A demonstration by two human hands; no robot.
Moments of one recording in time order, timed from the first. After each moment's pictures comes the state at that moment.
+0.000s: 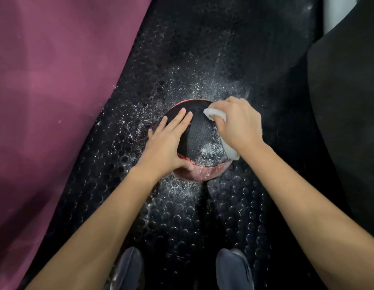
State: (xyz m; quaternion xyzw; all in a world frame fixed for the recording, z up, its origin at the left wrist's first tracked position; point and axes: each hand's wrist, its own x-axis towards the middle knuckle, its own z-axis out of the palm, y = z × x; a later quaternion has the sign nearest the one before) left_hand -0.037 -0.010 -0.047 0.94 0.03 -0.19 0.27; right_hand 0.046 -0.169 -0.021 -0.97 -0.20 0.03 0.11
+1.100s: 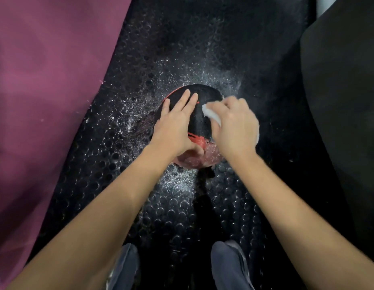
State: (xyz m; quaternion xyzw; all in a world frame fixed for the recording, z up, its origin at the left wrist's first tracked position) left_hand -0.001 -0.046 -0.052 0.95 0.03 -0.19 0.25; right_hand 0.020 -0.188 -0.039 -0.97 -0.18 -0.13 0.12
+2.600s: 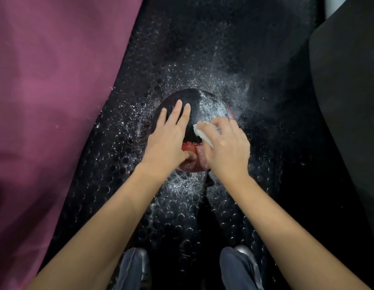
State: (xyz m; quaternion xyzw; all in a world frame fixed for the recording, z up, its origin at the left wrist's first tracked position) left_hand -0.029 -0.026 -0.033 0.97 0.04 -0.17 0.19; right_hand -0.010 -0.169 -0.064 -0.94 -0.23 -0.20 0.18
